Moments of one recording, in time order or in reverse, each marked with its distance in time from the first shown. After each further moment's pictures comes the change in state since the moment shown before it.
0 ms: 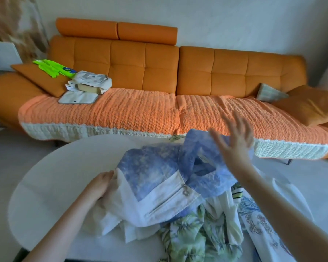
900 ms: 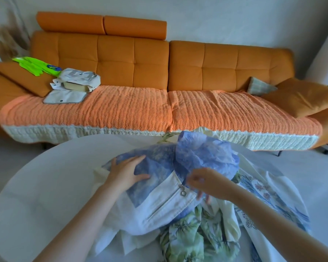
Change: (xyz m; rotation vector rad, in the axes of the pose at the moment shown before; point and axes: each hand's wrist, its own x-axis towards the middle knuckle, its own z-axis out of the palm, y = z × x) left_hand 0.003 0.065 0.055 0.735 -0.022 0.556; right_hand -0.049 0.012 0.023 0.036 -0.960 0.318
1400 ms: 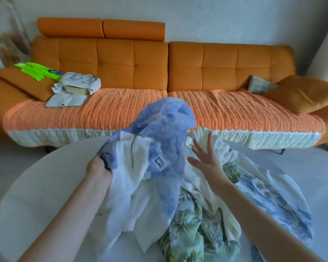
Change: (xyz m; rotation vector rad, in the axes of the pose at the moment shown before) left_hand -0.007 -0.004 -0.048 -1.563 0.429 -0.672; right_hand 0.038 0.021 0.008 0.933 0.333 -0.362
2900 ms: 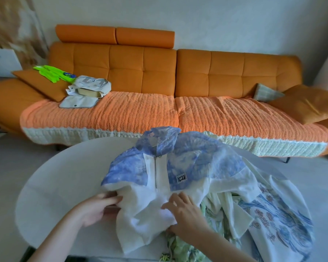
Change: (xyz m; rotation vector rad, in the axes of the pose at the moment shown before) left_hand -0.029 -0.049 -0.098 0.397 -0.413 -0.322; right_hand -0.088 0.049 0.068 -1.411 -0.345 -0.301
